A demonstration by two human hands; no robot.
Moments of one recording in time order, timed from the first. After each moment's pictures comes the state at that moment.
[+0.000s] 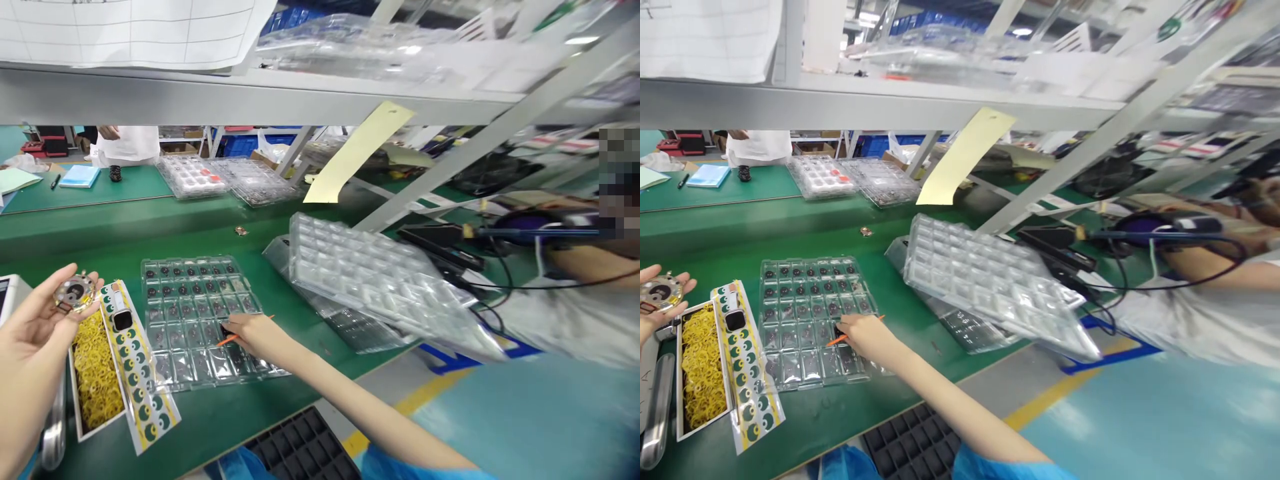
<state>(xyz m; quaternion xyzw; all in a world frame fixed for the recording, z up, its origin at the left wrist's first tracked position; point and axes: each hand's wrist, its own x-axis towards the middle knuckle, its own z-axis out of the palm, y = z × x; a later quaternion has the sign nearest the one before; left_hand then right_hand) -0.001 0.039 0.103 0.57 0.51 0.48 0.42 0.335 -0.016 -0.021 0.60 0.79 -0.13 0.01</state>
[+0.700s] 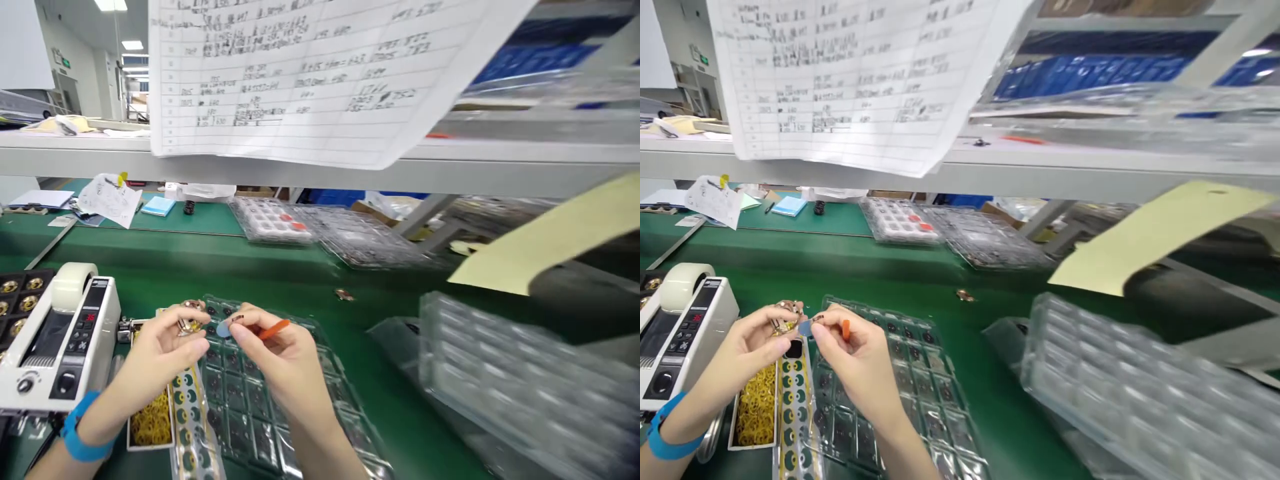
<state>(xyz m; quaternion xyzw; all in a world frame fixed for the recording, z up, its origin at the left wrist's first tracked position) 0.021 0.046 0.098 0.56 0.30 0.47 0.61 0.190 0.033 0.105 0.41 0.62 -0.31 -0.59</state>
